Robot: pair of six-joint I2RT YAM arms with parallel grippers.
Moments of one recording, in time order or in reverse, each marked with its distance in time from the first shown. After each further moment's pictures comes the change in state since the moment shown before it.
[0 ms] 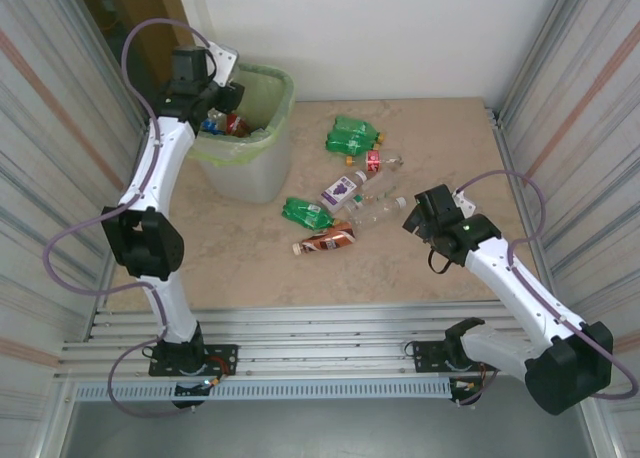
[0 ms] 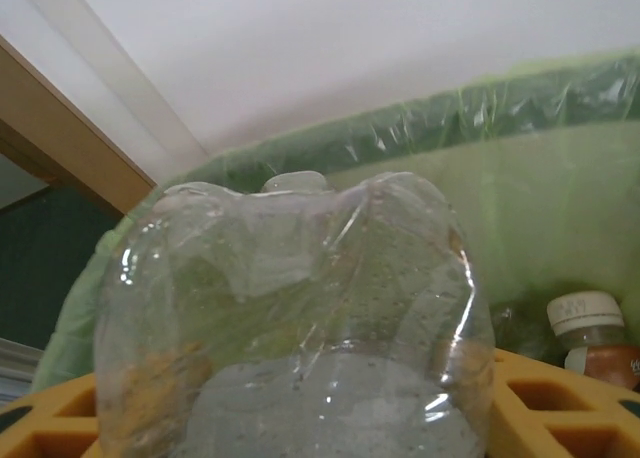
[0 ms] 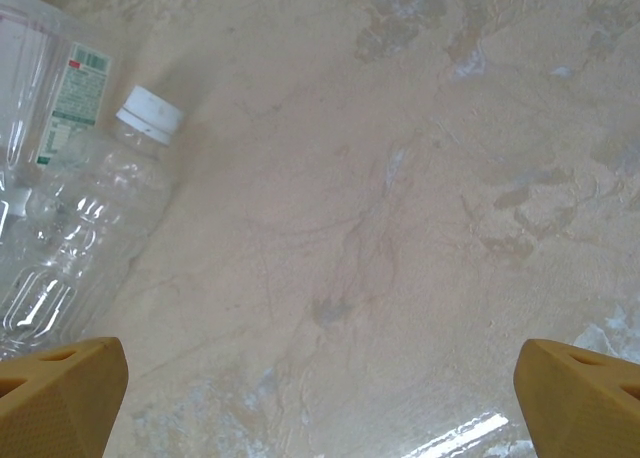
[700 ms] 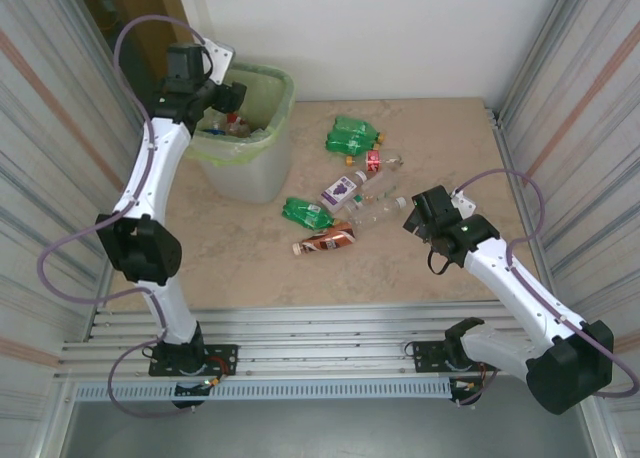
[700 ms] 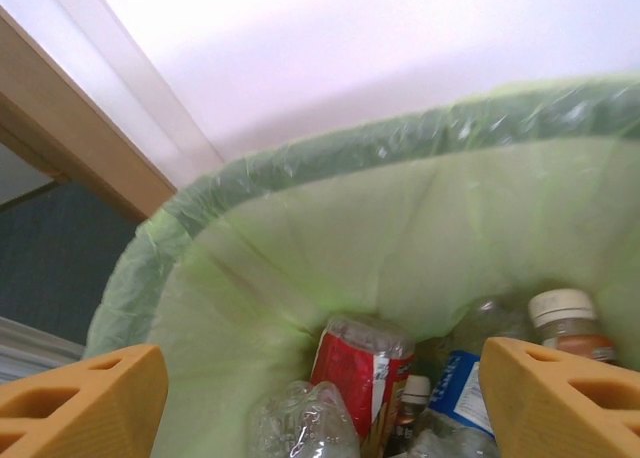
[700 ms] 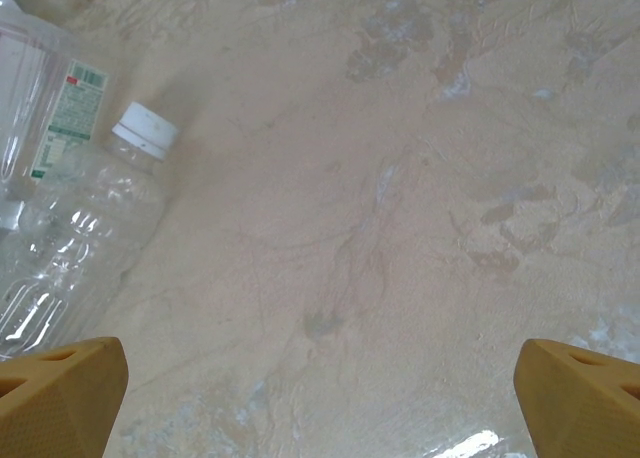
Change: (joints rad) left arm -0.013 -0.072 0.010 -0.043 0.000 -0.036; right arm 0.020 0.000 0.000 -0.001 0.060 0.004
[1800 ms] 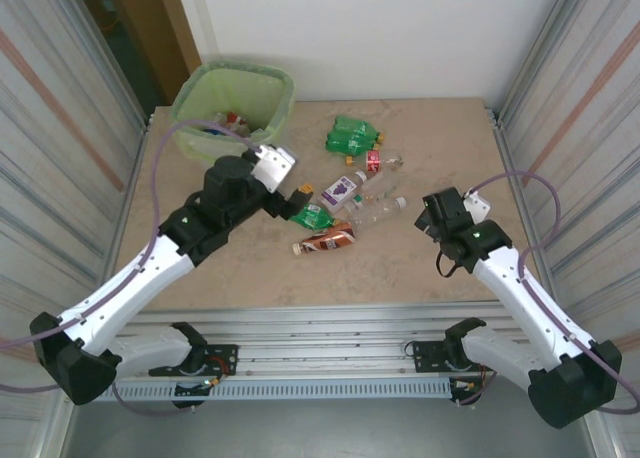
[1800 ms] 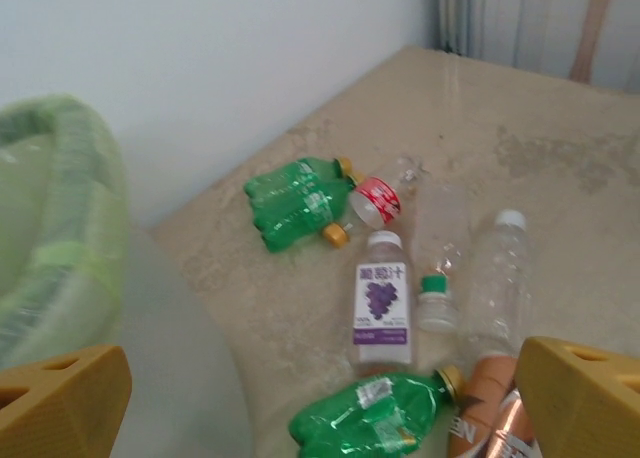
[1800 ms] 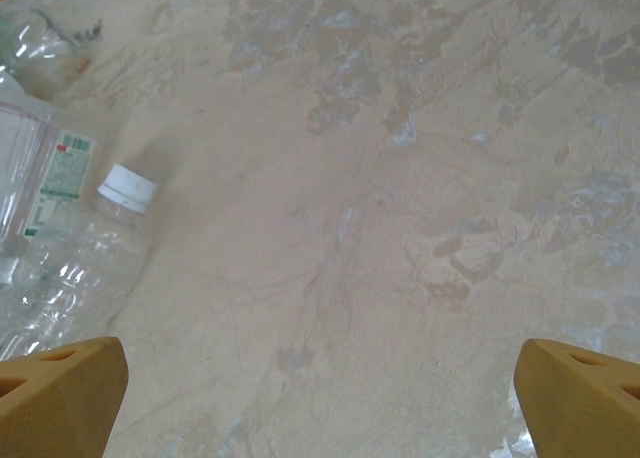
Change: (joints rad) left arm -0.564 -0.718 -0.939 0.329 -0.084 -0.082; right arm -0.048 -0.084 0.000 -0.031 0.060 -0.004
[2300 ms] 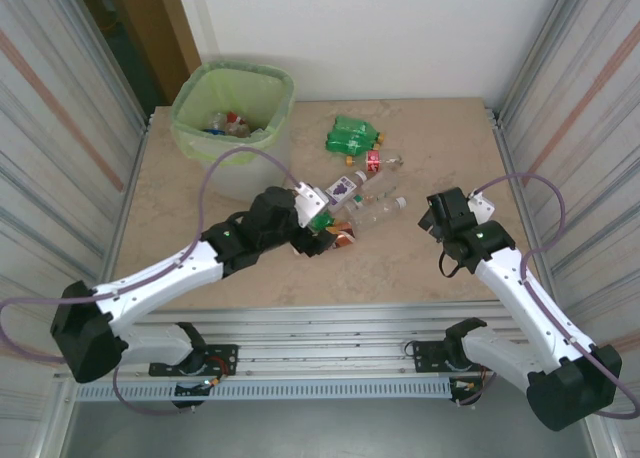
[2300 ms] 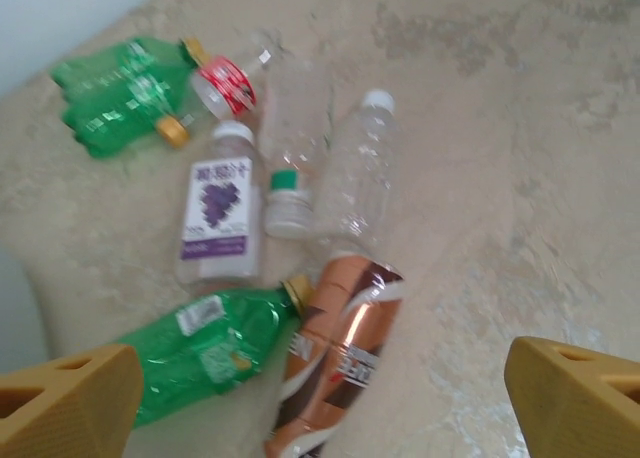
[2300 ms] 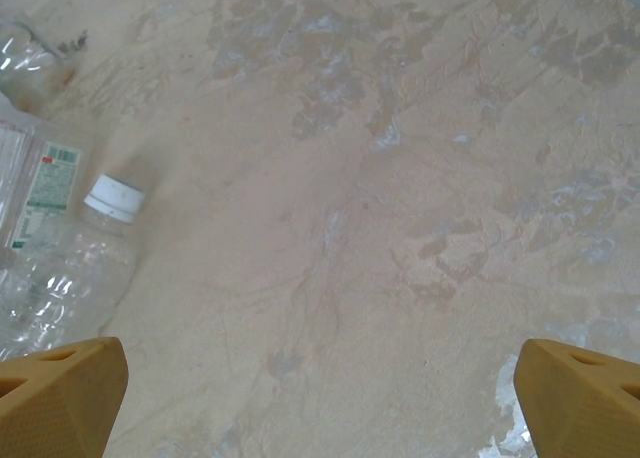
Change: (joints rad) left arm -0.168 0.142 -0.132 0.035 0.020 -0.149; right arm -0.027 -0.006 0.000 -0.016 -0.003 0.000
